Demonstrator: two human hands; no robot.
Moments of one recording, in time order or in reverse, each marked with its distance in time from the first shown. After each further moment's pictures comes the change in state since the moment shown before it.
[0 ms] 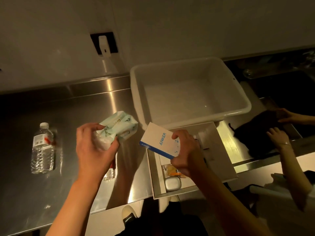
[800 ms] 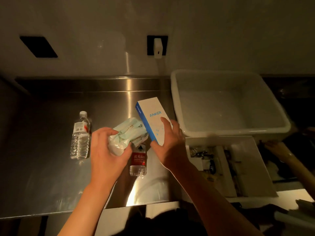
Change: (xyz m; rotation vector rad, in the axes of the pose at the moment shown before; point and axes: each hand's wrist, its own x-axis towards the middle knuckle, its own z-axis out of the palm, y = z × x) left_hand -0.010 -0.079 -0.079 -0.048 0.039 -0.059; right_hand 0.047 -0.170 0.105 0.026 0.161 -0.139
